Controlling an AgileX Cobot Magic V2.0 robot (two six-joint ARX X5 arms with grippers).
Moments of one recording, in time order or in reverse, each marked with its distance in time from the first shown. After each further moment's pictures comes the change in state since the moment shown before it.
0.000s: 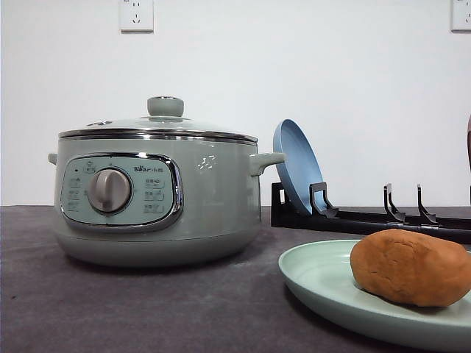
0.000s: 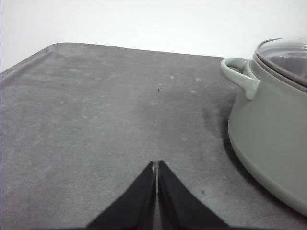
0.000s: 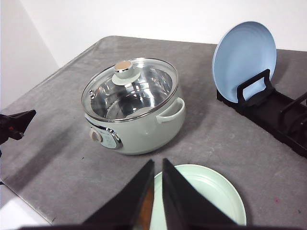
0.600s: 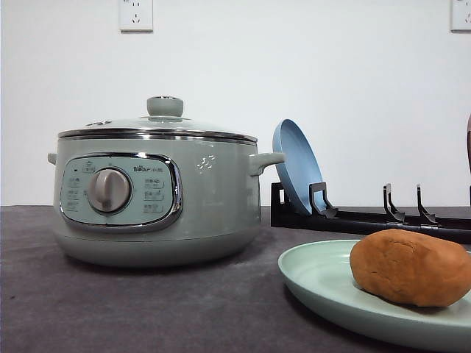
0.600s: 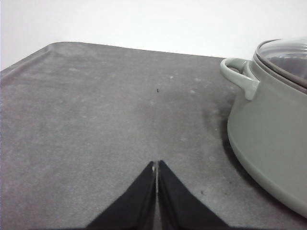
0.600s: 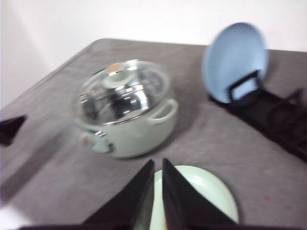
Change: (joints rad) left_arx 0.000 0.000 0.000 0.000 0.000 -0.002; right_arx -0.094 -0.003 -0.005 0.008 0.000 0.000
